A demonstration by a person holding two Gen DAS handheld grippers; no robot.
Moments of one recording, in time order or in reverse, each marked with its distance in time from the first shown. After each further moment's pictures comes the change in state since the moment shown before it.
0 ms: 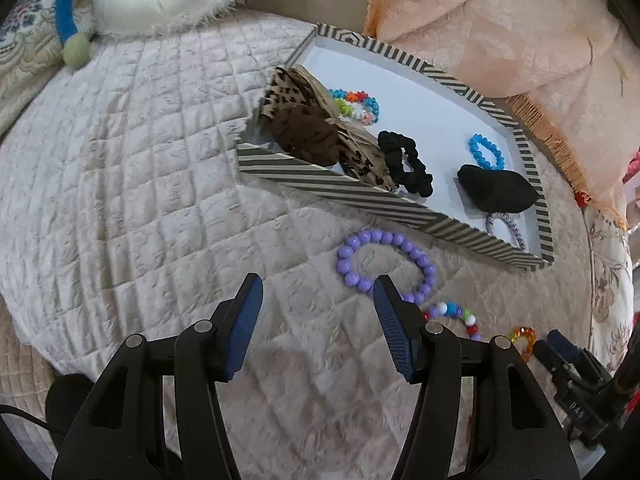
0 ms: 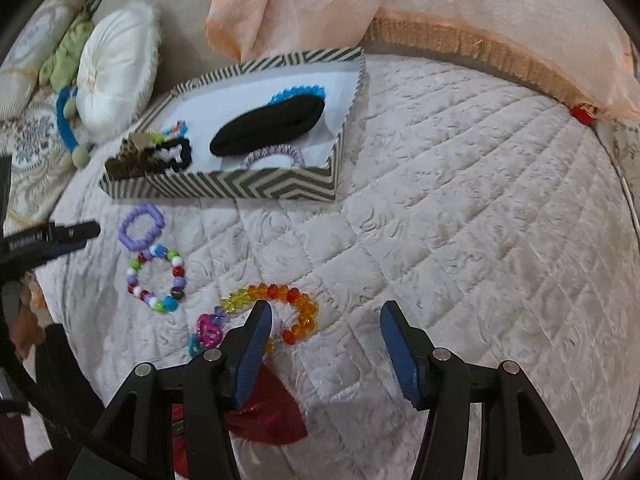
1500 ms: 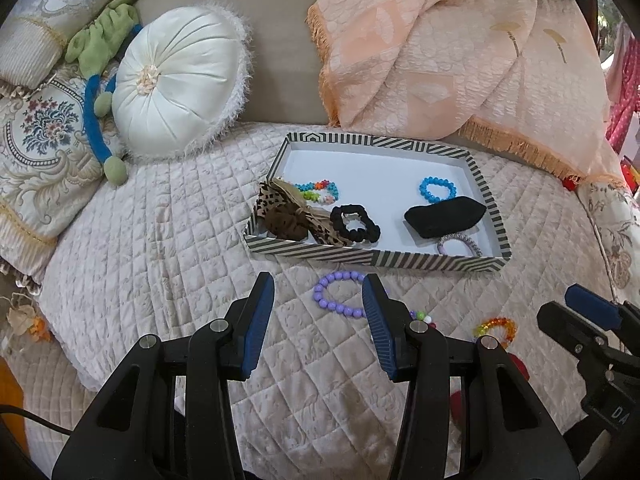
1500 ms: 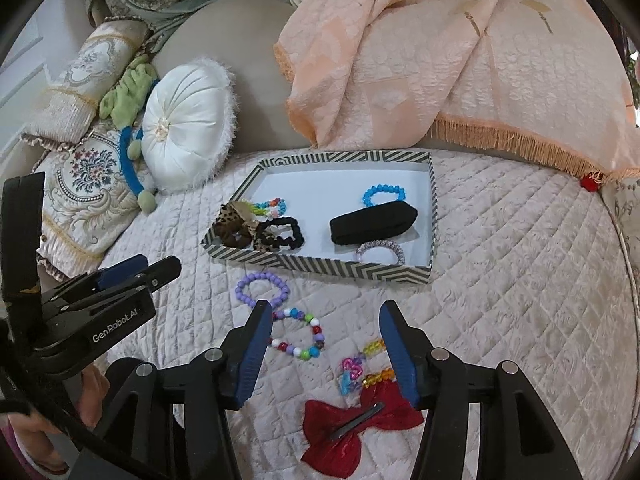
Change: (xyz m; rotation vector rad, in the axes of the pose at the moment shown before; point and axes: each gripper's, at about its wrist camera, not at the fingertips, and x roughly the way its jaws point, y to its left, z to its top) left arm -0.105 -0.064 -0.041 0.206 -0.314 0.155; right arm -0.100 0.078 0.013 -0.023 -0.234 0.110
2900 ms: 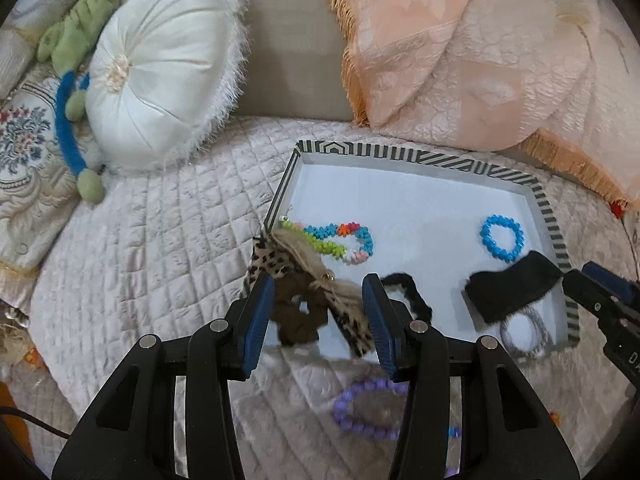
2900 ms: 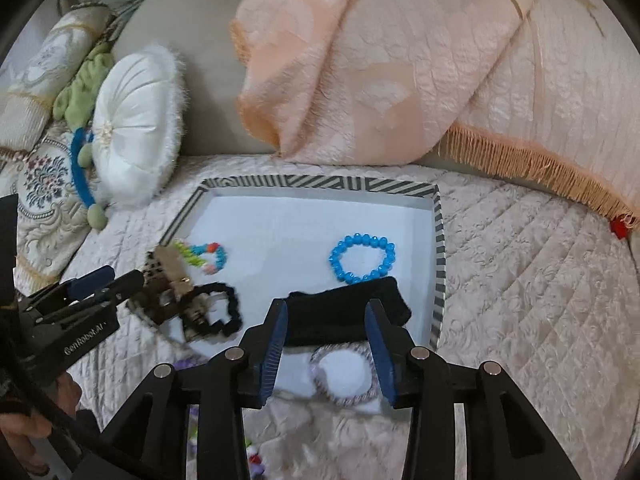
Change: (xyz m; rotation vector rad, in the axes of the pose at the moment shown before) left arm 0.114 0.011 0.077 -0.014 0.075 0.055; right arm 0.110 -0.036 0.098 -0.029 0.061 -0.060
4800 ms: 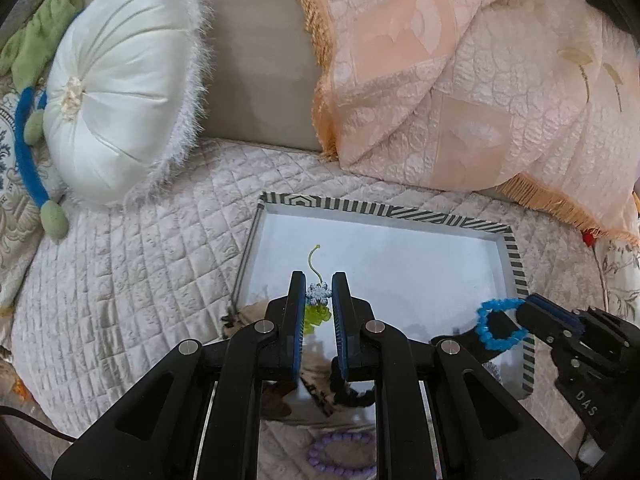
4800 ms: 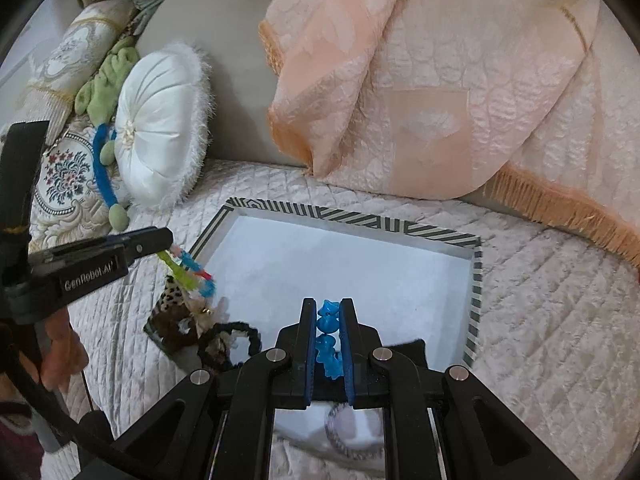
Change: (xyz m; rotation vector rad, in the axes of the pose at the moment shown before) left arm 0.023 0.000 0.082 -0.005 0.049 -0.136; right arm 0.035 0.002 0.046 -0.063 0.022 0.108
